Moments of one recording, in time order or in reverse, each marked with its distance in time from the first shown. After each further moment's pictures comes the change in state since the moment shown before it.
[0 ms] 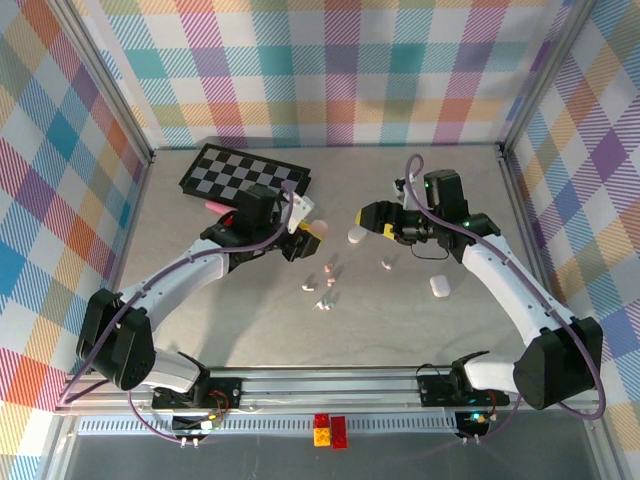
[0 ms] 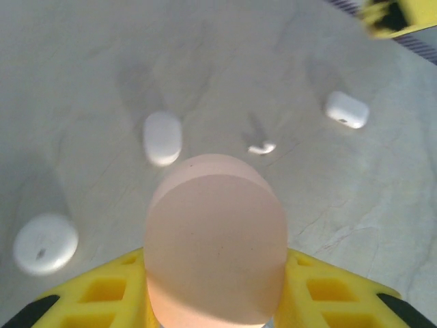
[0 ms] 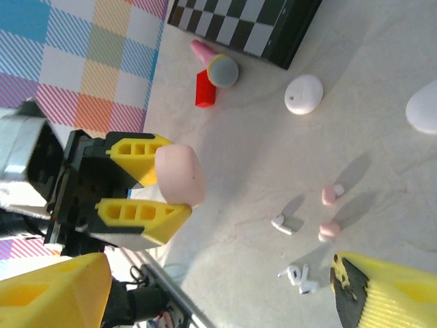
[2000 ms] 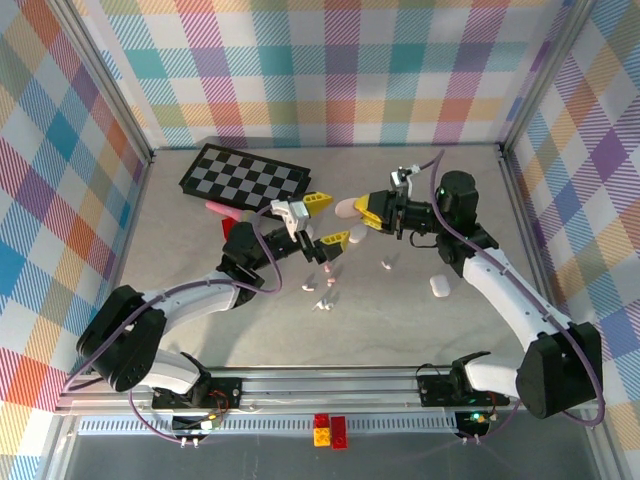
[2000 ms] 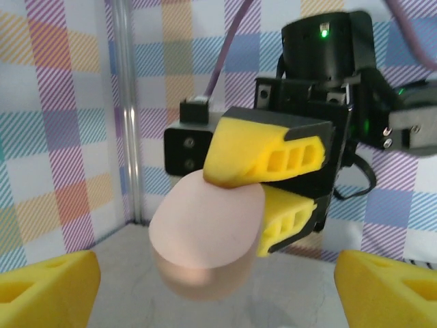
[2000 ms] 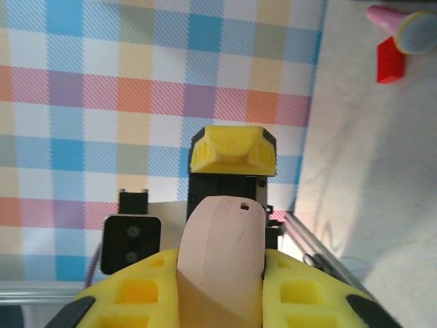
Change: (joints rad) left arm -0.094 0.017 -0.347 1.320 0.084 -0.284; right arm -0.020 -0.047 -0.189 0.771 -0.343 0.769
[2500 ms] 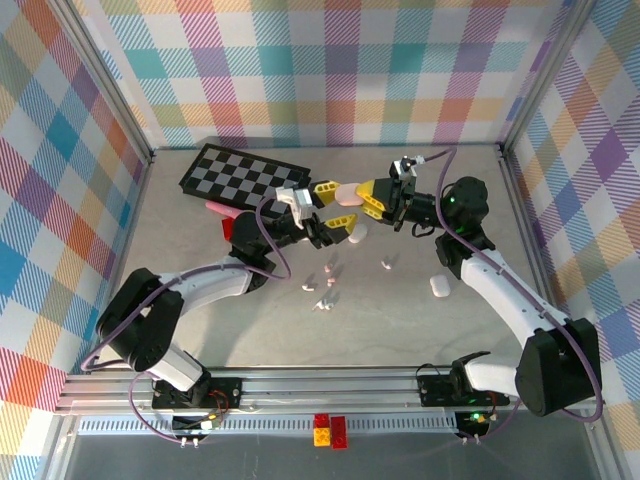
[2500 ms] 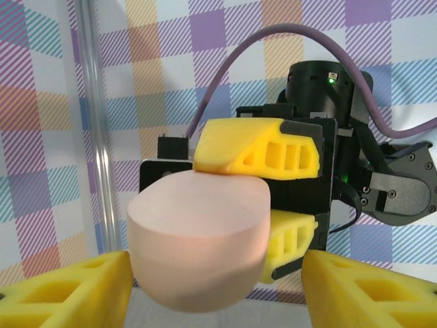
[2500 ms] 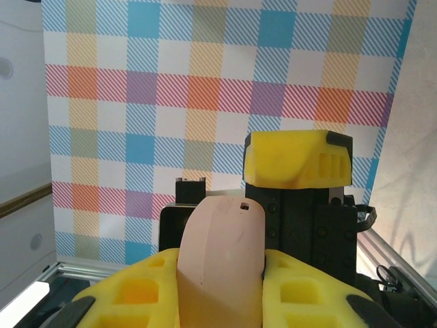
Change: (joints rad) left arm 0.000 0.125 0.146 0.141 0.084 -0.054; right arm 0.000 0.014 -0.023 0.370 -0.013 0.319
